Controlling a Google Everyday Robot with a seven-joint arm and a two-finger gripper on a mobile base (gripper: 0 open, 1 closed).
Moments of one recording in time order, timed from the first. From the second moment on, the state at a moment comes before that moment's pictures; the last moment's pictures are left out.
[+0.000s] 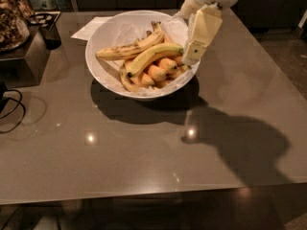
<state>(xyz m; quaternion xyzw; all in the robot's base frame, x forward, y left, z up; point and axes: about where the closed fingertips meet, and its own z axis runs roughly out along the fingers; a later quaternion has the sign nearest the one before) 0.538 -0.088 1.011 -0.67 0.72 0.05 0.19</state>
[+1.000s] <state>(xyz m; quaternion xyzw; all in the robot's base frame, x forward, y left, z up) 0.567 -0.062 1.004 -0.68 0.71 0.04 0.17</state>
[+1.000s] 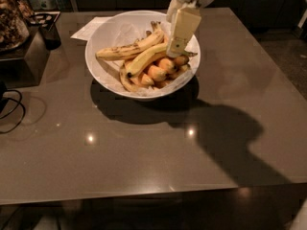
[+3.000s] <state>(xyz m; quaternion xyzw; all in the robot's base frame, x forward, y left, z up) 0.604 -0.045 0.958 -0.68 0.72 0.03 0.12</state>
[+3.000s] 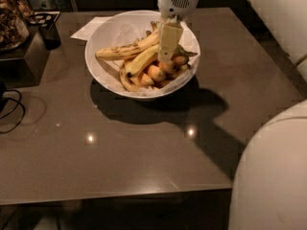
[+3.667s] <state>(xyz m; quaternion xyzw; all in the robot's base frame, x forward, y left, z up) 0.605 -0.045 0.953 -0.68 0.72 0.03 0.11</state>
